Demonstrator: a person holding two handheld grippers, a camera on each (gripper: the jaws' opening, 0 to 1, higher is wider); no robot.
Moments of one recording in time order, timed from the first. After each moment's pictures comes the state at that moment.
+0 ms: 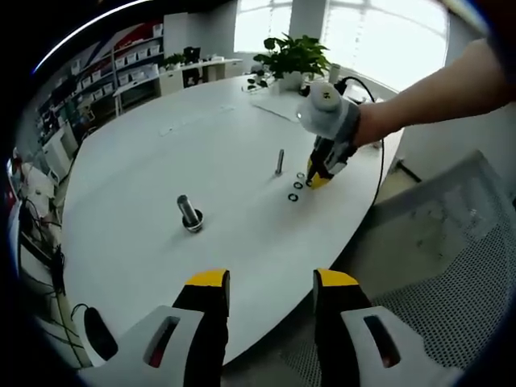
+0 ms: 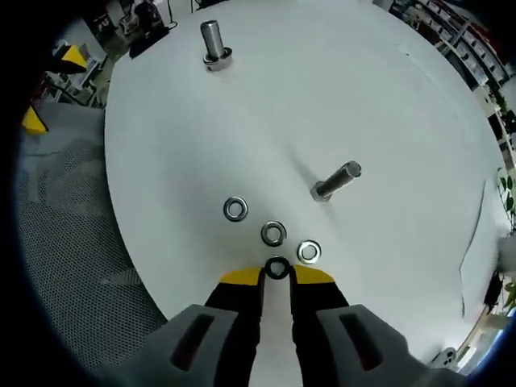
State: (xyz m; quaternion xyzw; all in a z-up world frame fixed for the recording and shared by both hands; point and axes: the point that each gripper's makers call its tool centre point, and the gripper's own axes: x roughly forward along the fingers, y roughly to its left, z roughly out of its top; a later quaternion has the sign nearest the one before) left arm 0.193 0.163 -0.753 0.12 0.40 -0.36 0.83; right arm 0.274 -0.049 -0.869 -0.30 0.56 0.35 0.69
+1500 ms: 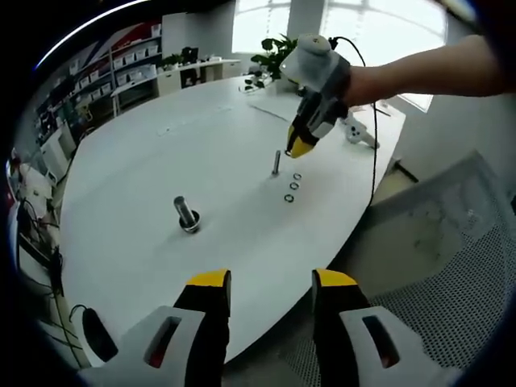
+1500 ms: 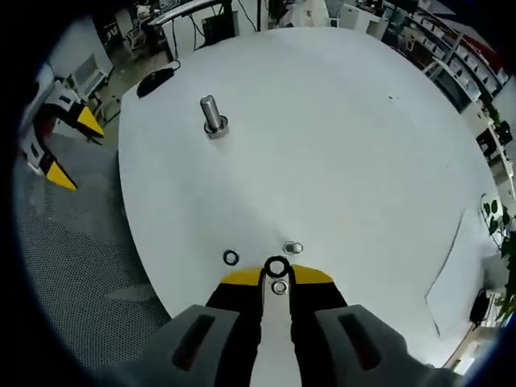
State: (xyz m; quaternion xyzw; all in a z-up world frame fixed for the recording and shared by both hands) left arm 0.191 0.160 -0.752 0.12 0.40 -0.37 0.83; right arm 0.319 -0.022 -0.799 -0.28 0.51 0.37 0.73
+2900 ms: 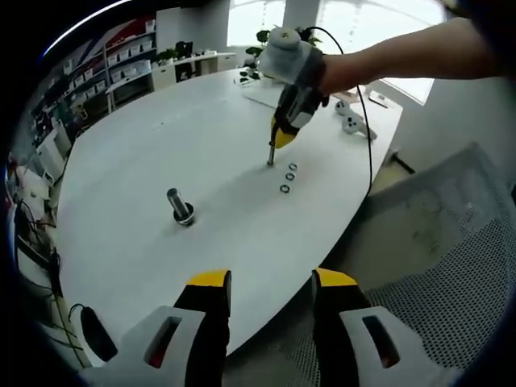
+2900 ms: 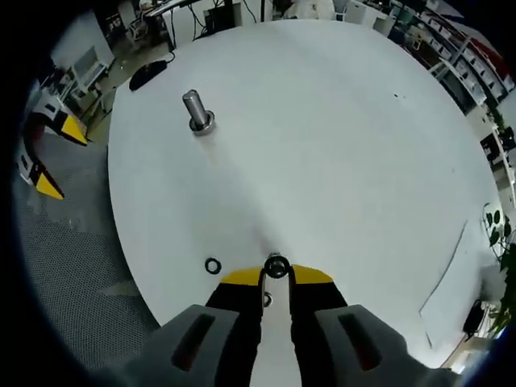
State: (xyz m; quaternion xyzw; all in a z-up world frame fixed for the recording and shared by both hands) left arm 0.184 0.160 -0.760 0.13 0.42 -0.38 0.82; right arm 0.338 -0.020 -0.820 -0.30 0.52 0.37 0.71
